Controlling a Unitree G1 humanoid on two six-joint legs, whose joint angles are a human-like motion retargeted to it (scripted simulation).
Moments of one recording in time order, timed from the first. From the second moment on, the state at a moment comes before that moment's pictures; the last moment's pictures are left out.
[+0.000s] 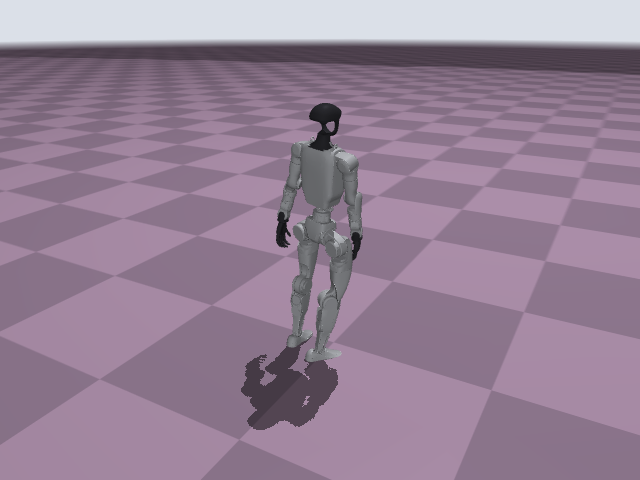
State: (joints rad) left arm 0.10 0.21 0.31 1.64 0.09 0.06 -0.16; right arm -0.18 -0.03 0.11 1.60 -0.42 -0.13 0.10; waist 0.05 0.00 -0.12; left_leg -0.03 0.02 0.23 0.07 0.00 -0.10; right_leg -0.01 -0.04 -0.41 0.08 -0.05 -0.04
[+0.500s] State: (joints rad) left arm -0.48 0.07 0.11 1.46 -0.02 -0.05 -0.11; right arm 0.21 -0.26 -0.24 1.70 -0.39 -0.04 0.01; waist -0.08 0.02 0.05; left_leg -0.01 0.04 0.32 -0.01 -0.01 0.06; right_leg -0.56 -0.18 -0.38 1.04 0.21 -0.15
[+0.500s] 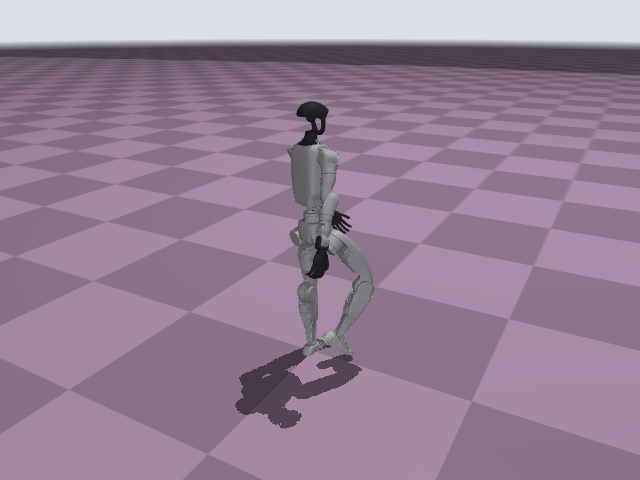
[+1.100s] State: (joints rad) left arm -0.14 0.08 0.18 1.64 -0.02 -0.01 -0.16; right arm 0.02 -0.15 -0.08 1.64 -0.34 -0.14 0.01; waist 0.02 -0.05 0.00; left_leg 0.03 -0.04 0.40 0.00 -0.06 0.01; right_leg -0.03 -0.04 -0.30 0.06 0.09 0.00
